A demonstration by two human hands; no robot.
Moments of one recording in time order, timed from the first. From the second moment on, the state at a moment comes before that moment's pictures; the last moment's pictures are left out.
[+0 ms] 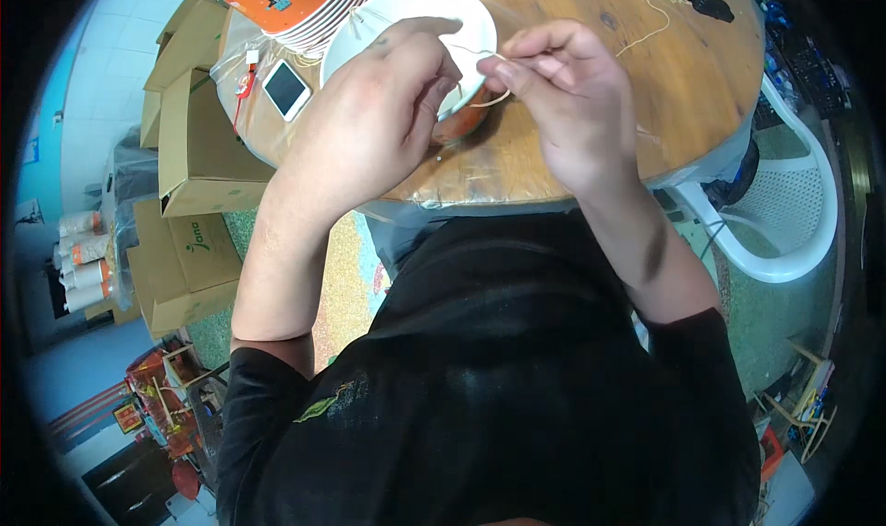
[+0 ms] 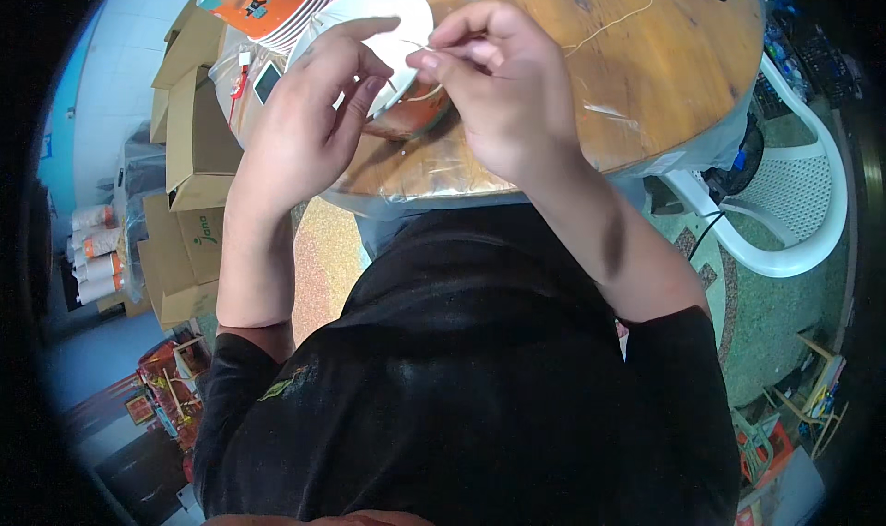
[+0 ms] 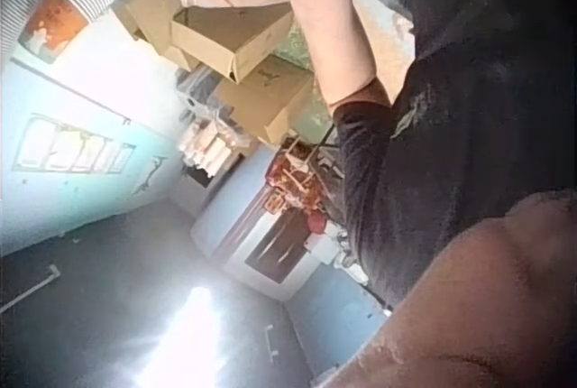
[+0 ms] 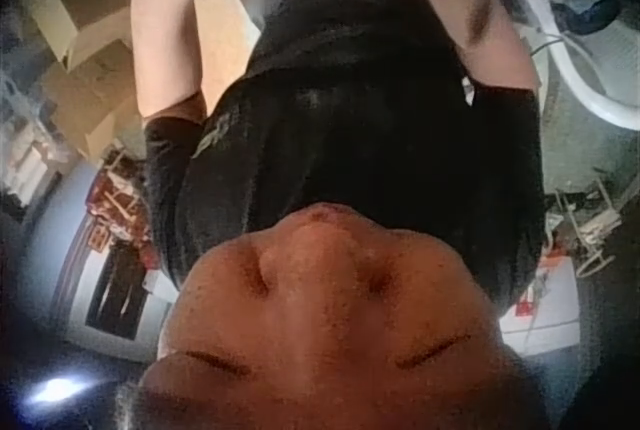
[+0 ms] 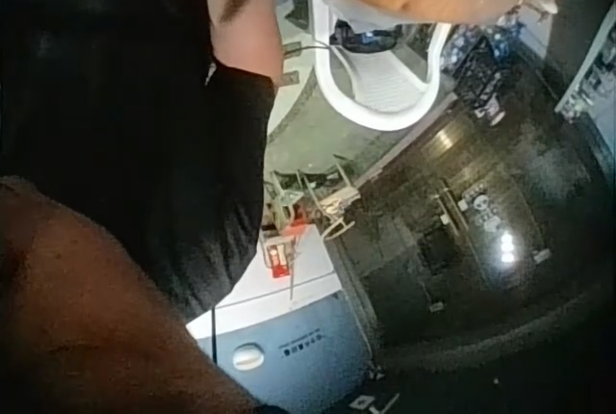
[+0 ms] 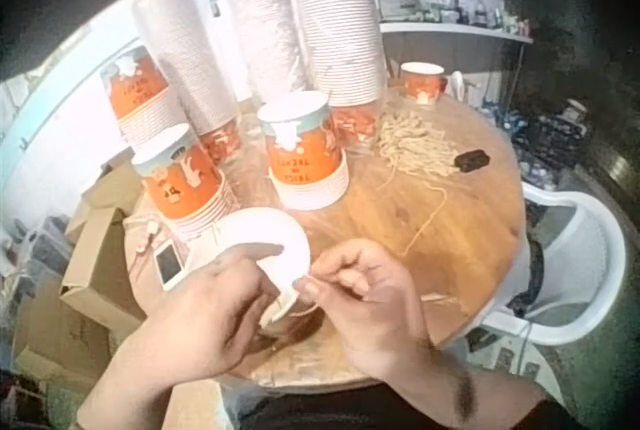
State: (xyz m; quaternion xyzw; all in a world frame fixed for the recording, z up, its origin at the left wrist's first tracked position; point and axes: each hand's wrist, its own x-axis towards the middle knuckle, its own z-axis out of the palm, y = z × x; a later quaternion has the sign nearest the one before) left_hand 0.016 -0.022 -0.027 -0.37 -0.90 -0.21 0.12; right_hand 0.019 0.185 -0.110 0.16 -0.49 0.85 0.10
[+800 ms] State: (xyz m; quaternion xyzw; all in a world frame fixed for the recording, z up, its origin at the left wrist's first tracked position) left_hand 0.022 -0.015 -0.049 -0.33 -0.87 -0.33 0.14; right_hand 0.039 0.175 -0.100 0.13 -0.59 0.79 0.06
